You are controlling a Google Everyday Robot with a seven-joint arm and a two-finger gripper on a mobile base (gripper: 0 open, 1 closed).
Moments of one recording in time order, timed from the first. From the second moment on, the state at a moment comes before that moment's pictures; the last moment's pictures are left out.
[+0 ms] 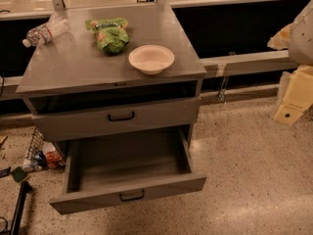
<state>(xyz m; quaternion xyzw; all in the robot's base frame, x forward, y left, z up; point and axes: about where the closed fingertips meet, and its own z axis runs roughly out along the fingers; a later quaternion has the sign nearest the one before) 0.438 -0.215 0.983 -0.60 0.78 -0.04 0.17</state>
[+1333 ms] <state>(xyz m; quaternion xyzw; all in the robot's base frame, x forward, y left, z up) 0.569 -0.069 0.974 -0.53 0.76 0.15 0.36</state>
